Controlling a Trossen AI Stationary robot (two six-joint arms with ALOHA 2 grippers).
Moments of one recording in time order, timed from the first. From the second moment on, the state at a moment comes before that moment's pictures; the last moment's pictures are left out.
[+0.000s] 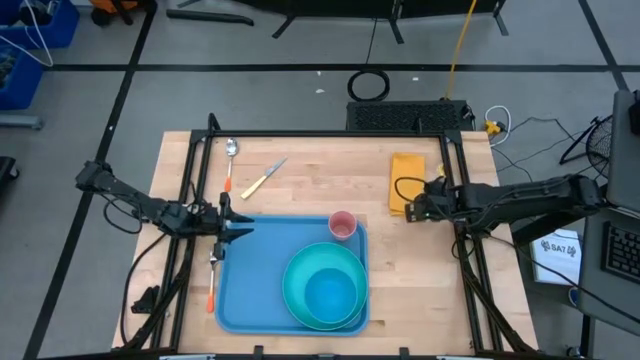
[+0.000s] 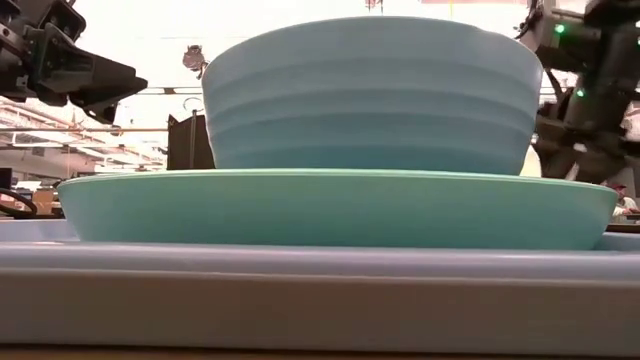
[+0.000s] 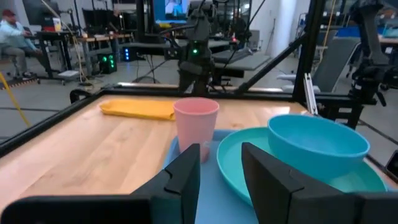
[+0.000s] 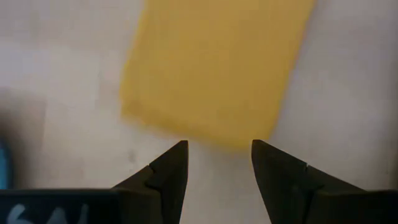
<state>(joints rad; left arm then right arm) -0.45 0.32 0.01 0.28 -0.45 -0.06 -0.03 0.87 0.47 -0.93 0.27 1.36</state>
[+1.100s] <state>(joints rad) -0.45 0.32 0.01 0.24 -0.44 -0.09 -0.03 0.79 0.29 -0.80 0.37 1.45</state>
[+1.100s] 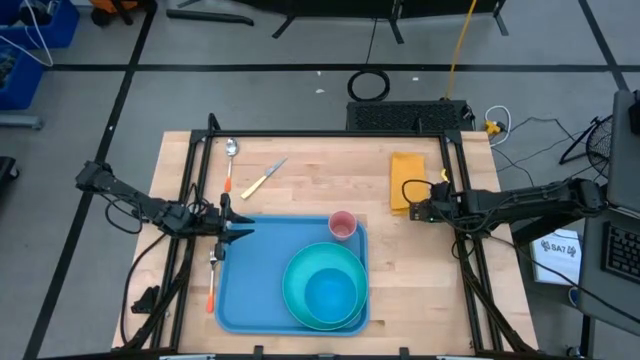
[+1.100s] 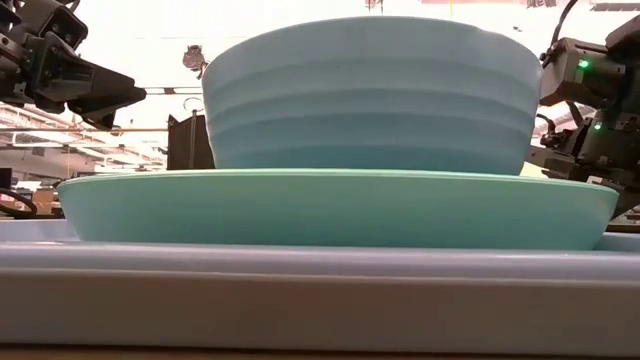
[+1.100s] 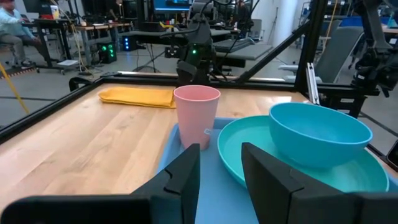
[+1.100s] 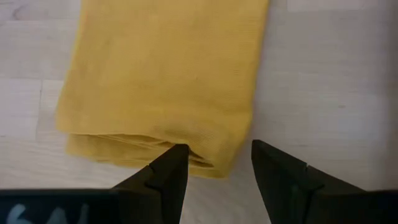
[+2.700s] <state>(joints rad) -0.45 0.32 0.01 0.23 -0.43 -0.10 -0.02 0.79 0.08 -0.30 0.38 1.47</state>
